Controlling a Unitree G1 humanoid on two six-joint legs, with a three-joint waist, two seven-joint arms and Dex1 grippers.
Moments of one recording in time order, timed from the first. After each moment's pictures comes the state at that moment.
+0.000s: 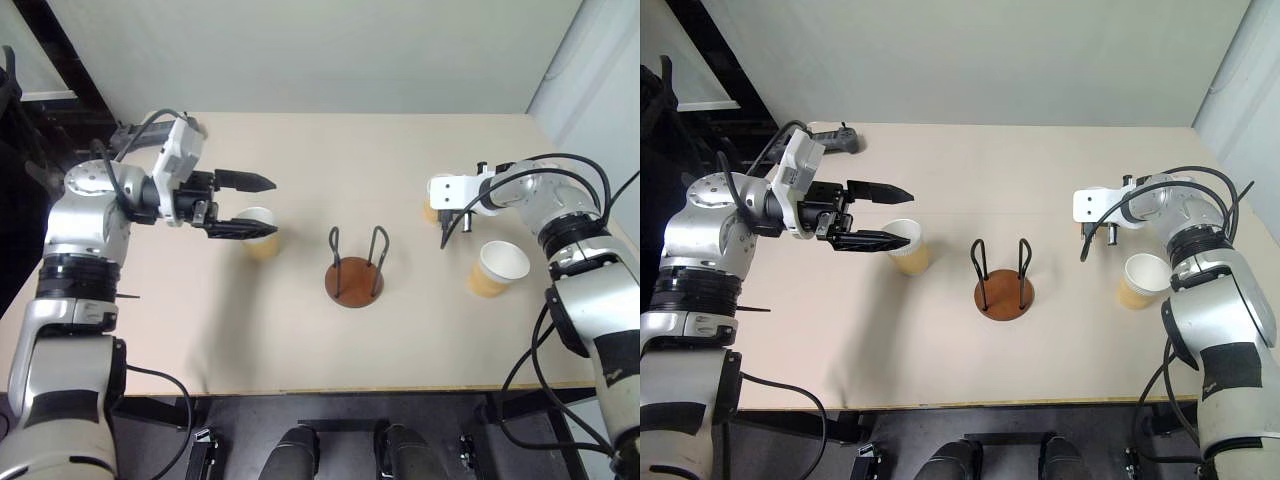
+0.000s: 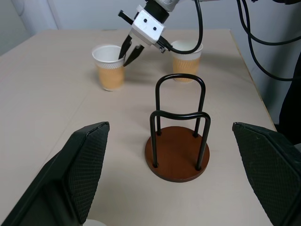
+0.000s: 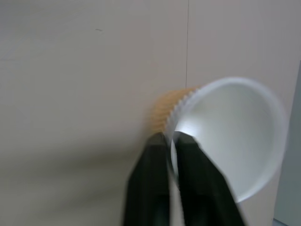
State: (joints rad) left arm -0.96 0.82 -0.07 0.53 -0.49 0.26 -1.57; right arm -1.33 -0.61 0.47 1.23 -0.60 -0.35 0.84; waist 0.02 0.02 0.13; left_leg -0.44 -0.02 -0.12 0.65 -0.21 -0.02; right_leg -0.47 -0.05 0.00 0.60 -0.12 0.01
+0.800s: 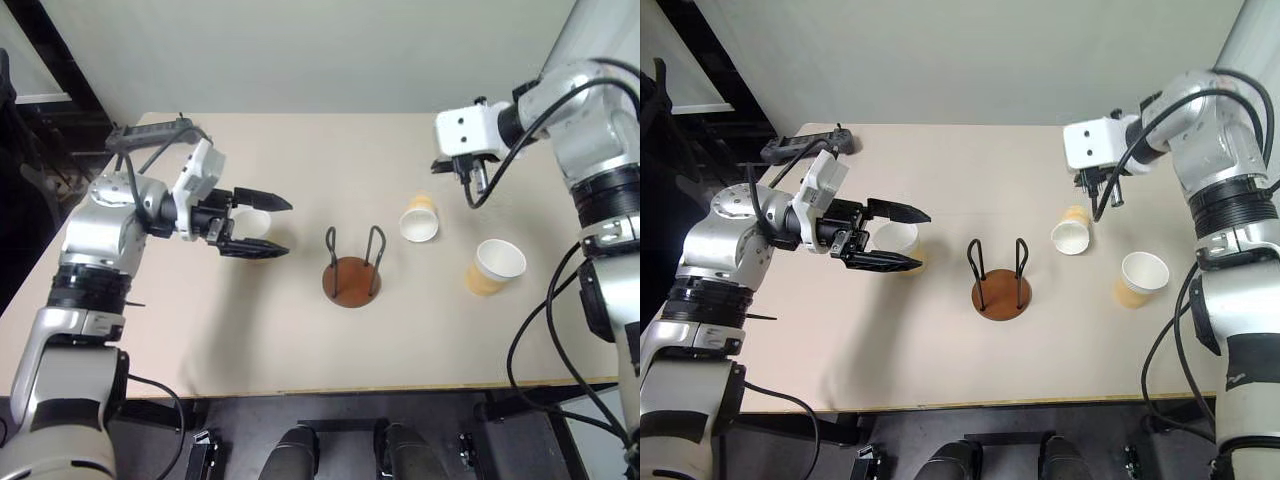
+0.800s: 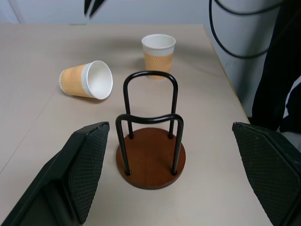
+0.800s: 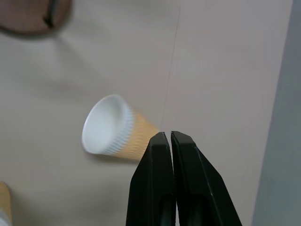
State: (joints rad) left arm -0.90 0.82 -0.14 0.44 -0.54 0.25 -1.58; right arm -1.43 -0.71 0.37 0.69 -0.36 -0.15 1.44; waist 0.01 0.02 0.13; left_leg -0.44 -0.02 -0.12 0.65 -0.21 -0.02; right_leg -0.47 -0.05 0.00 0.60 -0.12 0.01
